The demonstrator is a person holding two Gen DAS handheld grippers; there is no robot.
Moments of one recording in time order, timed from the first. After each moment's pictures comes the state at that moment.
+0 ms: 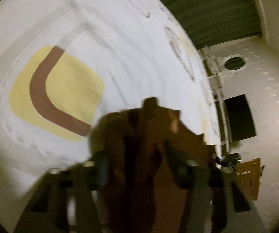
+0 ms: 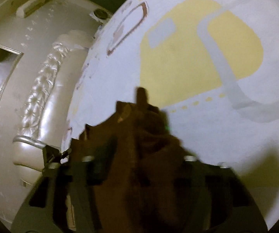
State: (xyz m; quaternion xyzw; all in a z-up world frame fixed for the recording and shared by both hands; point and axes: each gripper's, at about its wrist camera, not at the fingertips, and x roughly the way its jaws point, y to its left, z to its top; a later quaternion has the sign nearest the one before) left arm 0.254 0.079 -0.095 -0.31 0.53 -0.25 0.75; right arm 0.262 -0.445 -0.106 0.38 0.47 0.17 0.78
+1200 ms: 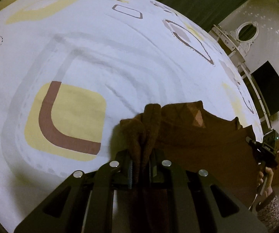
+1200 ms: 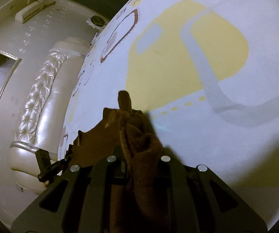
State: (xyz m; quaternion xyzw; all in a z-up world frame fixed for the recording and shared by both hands) left arm 0.253 0.047 -0.079 -0.13 0.52 -0.21 0.82; right arm 0.256 -0.461 -0.117 0.39 0.45 0.15 0.79
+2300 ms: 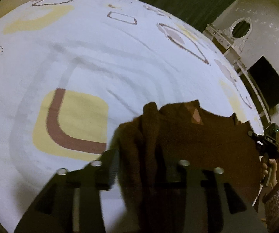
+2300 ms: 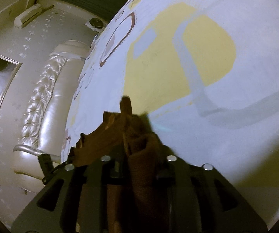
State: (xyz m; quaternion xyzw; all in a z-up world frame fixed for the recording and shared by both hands) left arm 0.244 0.059 -0.068 -0.11 0.49 -0.22 0.83; right arm 0.249 -0.478 -0.108 0.40 0.44 0.14 0.79
